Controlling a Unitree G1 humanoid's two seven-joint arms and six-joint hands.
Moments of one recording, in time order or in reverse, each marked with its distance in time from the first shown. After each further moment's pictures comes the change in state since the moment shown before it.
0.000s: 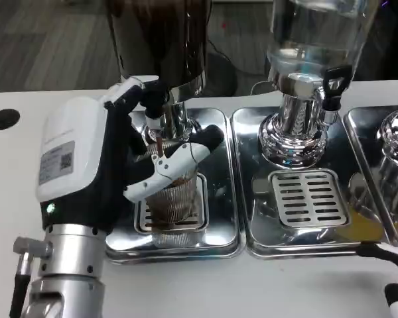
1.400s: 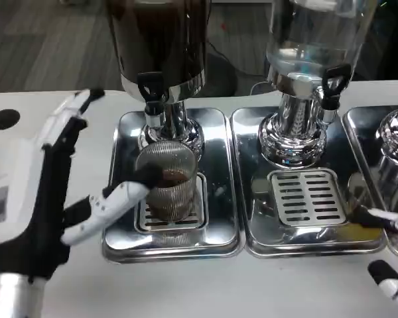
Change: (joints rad) left arm 0.251 0.086 0.231 0.011 -0.151 -0.266 0.066; right arm -0.216 -0.106 -0.012 0.076 0.007 0.011 0.074
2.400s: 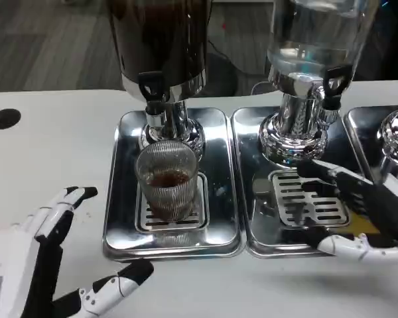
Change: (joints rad) left arm 0.320 0.000 0.037 -0.001 0.126 -0.115 0.055; right arm -0.385 0.027 0.157 0.167 0.022 0.290 0.136
